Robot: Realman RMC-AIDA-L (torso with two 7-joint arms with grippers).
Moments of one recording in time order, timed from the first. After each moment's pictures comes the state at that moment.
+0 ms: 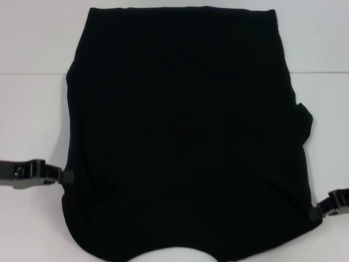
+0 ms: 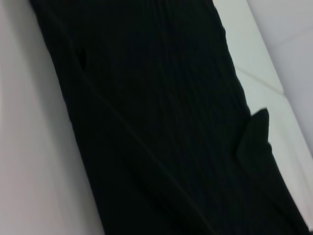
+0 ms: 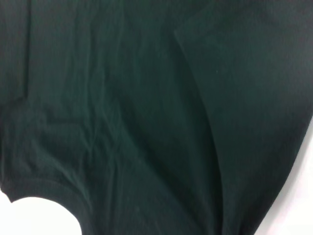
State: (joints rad) left arm -0.60 -1.97 0.29 0.76 2.55 1.75 -2.25; right arm 0.69 1.96 -0.63 -0.68 -2.65 -1.64 2.39
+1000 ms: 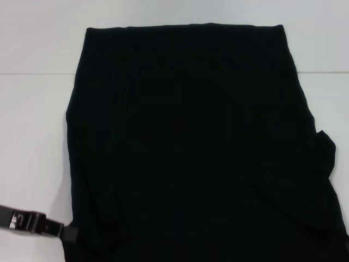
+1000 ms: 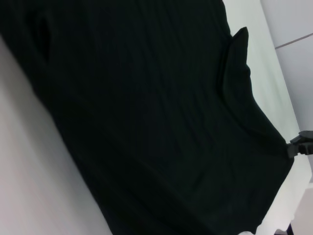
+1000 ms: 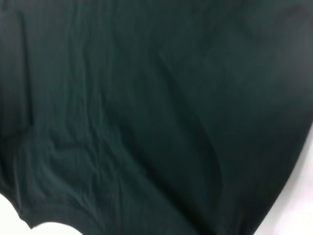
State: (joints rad) left arm -0.59 -1.99 0.35 0.79 2.66 1.98 -2.18; right arm 0.53 1.95 -0.58 -0.85 -2.65 -1.86 2.36
